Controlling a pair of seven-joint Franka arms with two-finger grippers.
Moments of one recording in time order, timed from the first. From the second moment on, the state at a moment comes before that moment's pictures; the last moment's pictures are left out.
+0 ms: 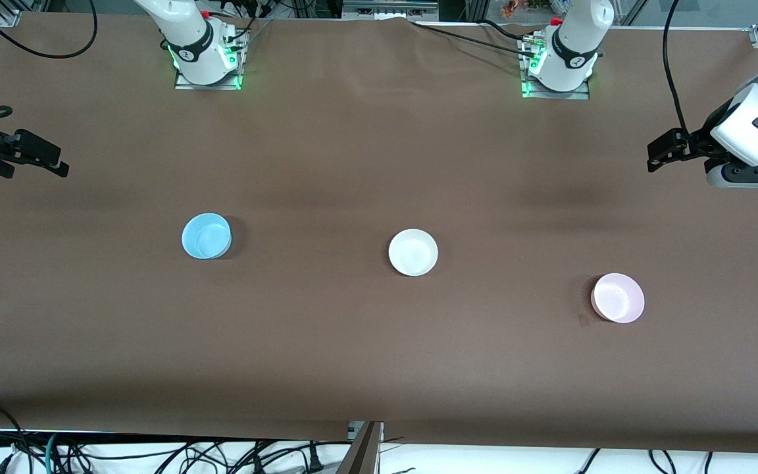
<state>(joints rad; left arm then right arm) 0.01 0.00 -0.06 -1.67 0.02 1.58 -0.05 -0.02 0.04 -0.03 -1.59 0.06 1.62 -0.06</state>
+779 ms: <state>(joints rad) 0.01 0.01 -0.06 -1.65 0.02 1.54 -0.05 -0.02 0.04 -0.03 -1.59 0.06 1.62 -0.06</state>
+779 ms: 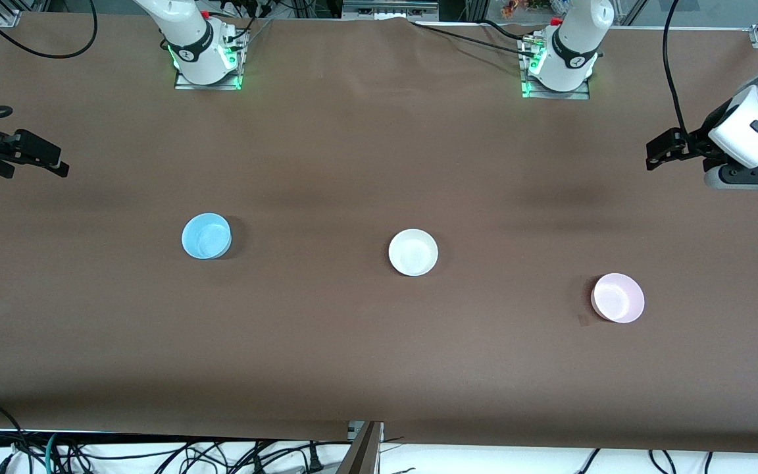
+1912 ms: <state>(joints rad) -0.01 0.01 -0.07 -1.64 0.02 1.50 -0.05 -0.02 0.04 -0.03 -1.59 0.06 1.62 -0.06</state>
